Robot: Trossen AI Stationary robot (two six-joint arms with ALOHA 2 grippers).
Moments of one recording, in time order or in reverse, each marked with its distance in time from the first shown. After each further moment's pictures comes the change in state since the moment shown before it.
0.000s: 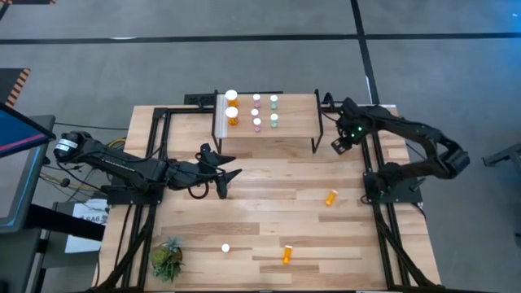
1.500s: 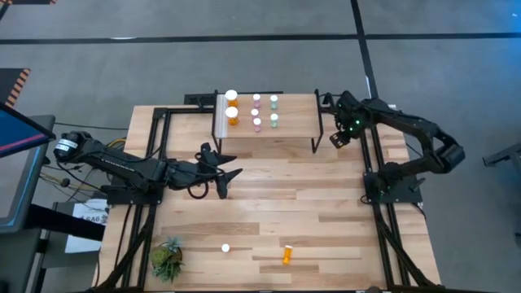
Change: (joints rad) left arm 0.000 0.000 0.000 0.029 0.004 0.028; right arm -0.027 0.073 0.106 -0.049 0.011 -0.003
